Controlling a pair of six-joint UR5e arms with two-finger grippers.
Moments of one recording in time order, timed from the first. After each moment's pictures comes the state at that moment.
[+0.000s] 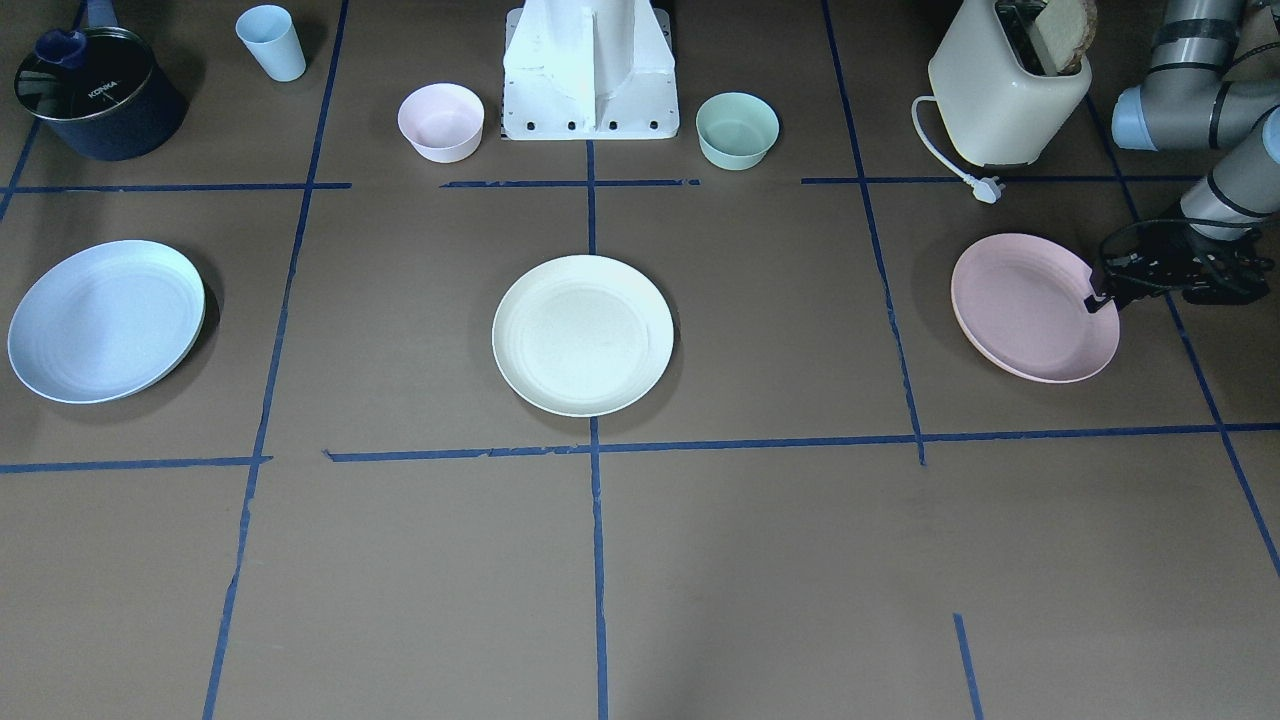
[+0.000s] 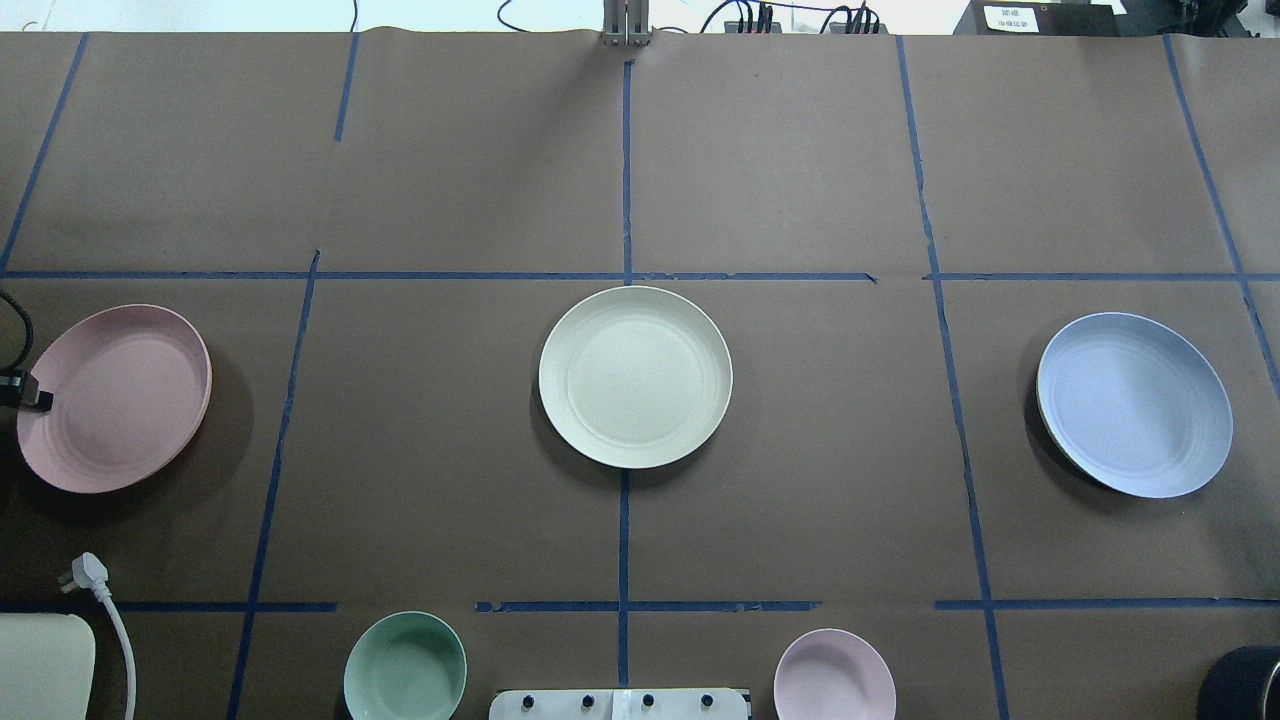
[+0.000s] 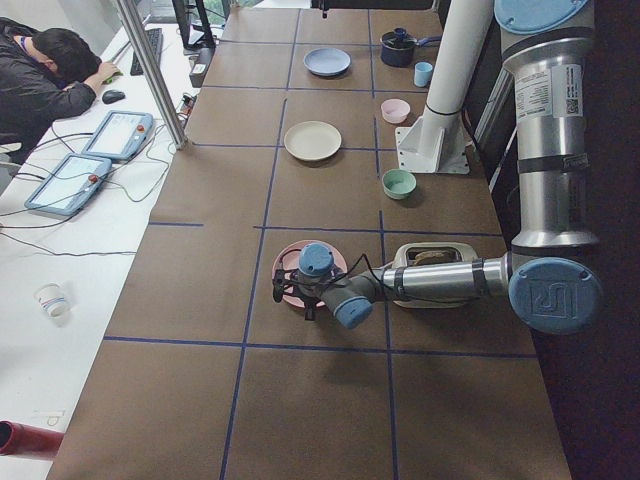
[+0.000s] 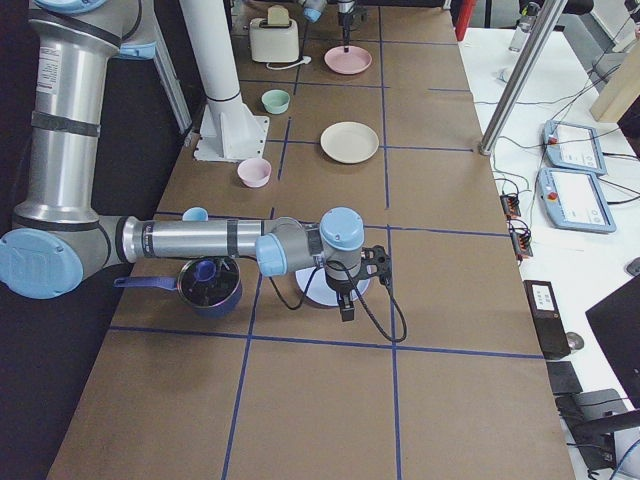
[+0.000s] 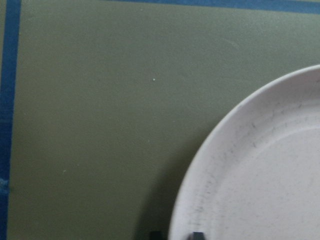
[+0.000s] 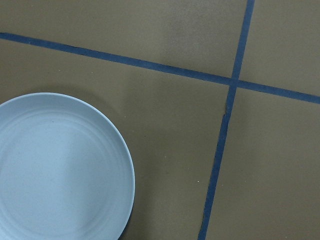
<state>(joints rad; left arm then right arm) -1.02 -1.44 -1.46 -2.48 -2.25 -0.84 1.41 -1.75 1.78 -1.37 2.34 0.07</state>
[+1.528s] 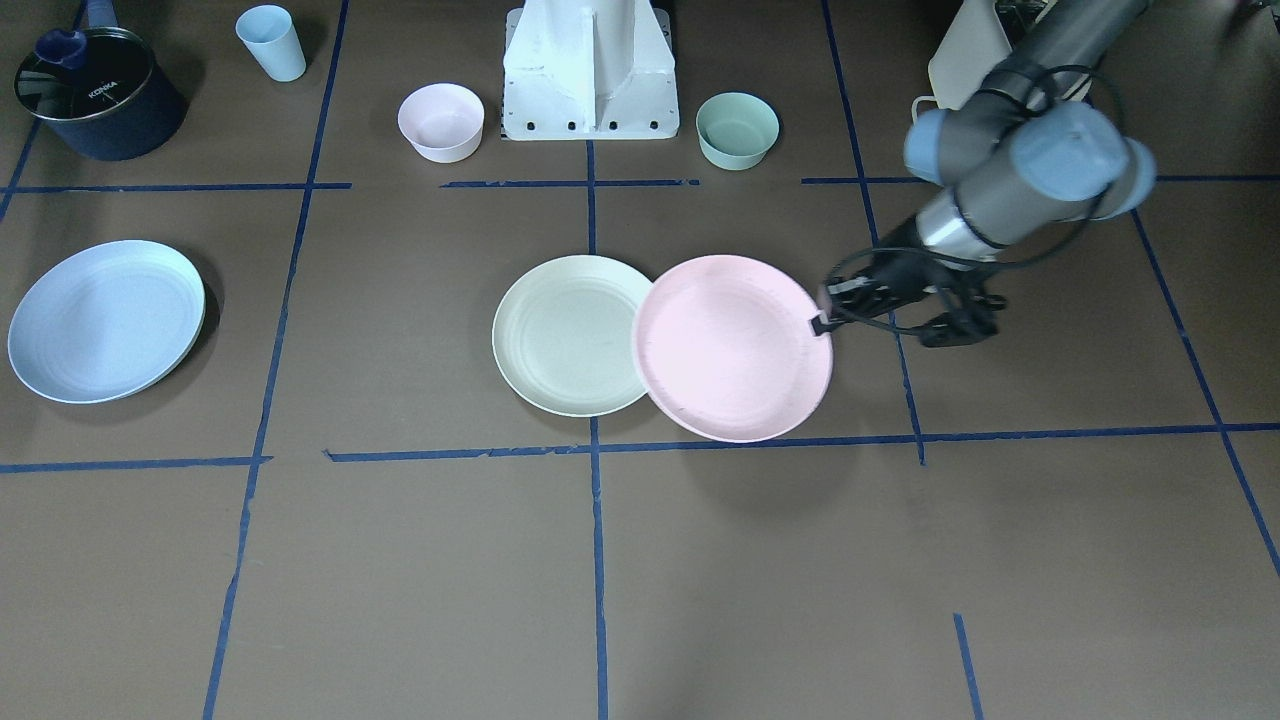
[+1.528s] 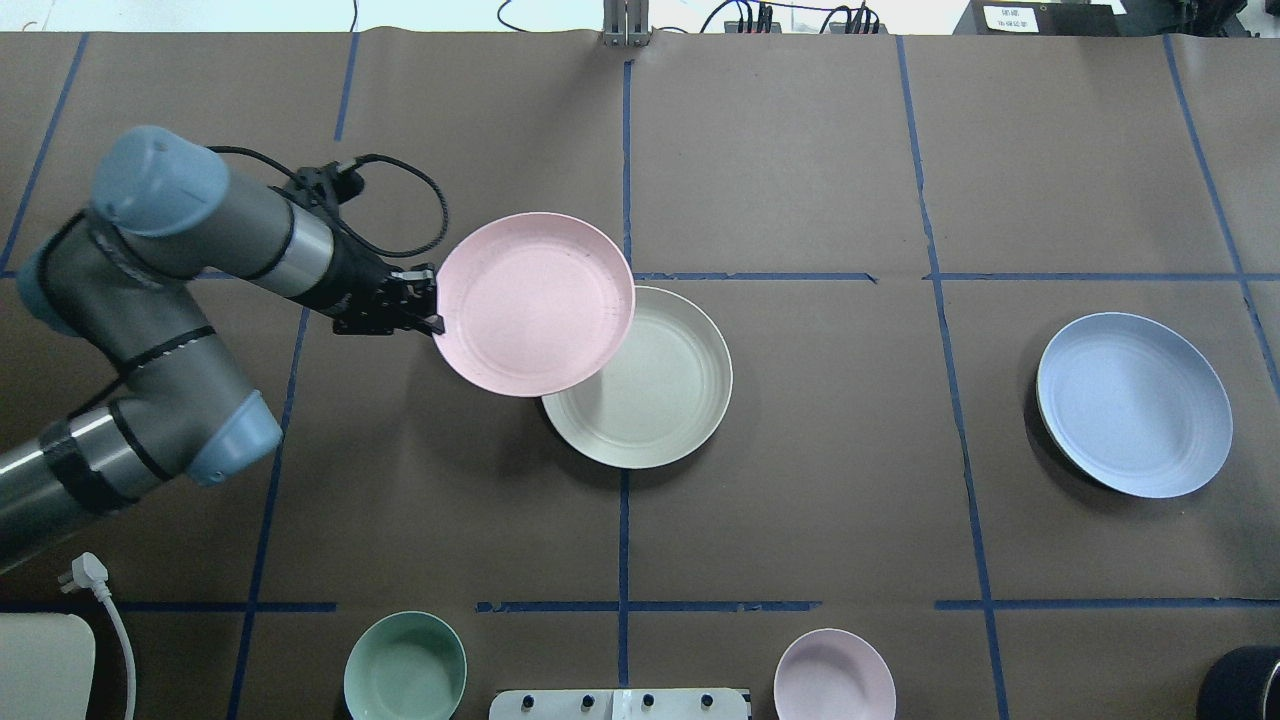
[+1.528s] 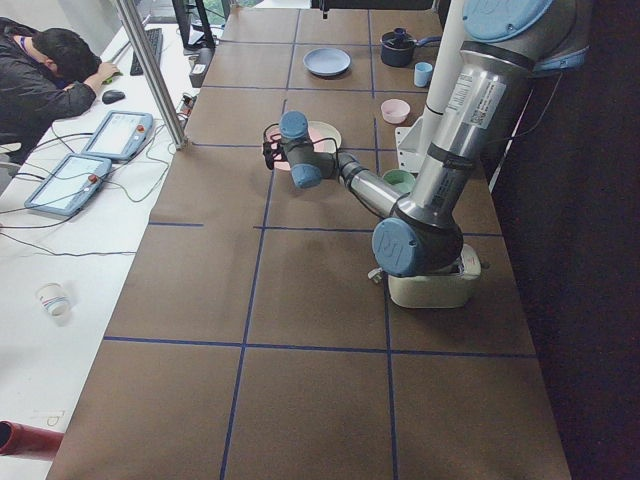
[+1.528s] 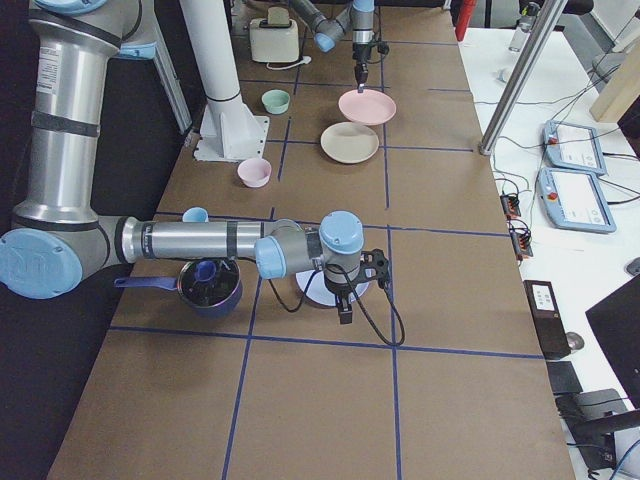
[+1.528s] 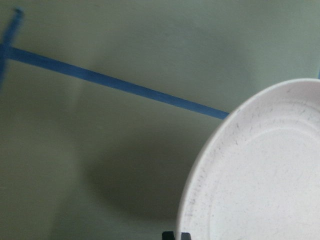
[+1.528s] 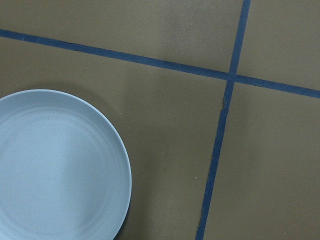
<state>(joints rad) -0.71 -2.03 -1.60 -2.18 -2.15 -1.49 1.41 -1.75 1.77 -1.37 2.34 0.08</state>
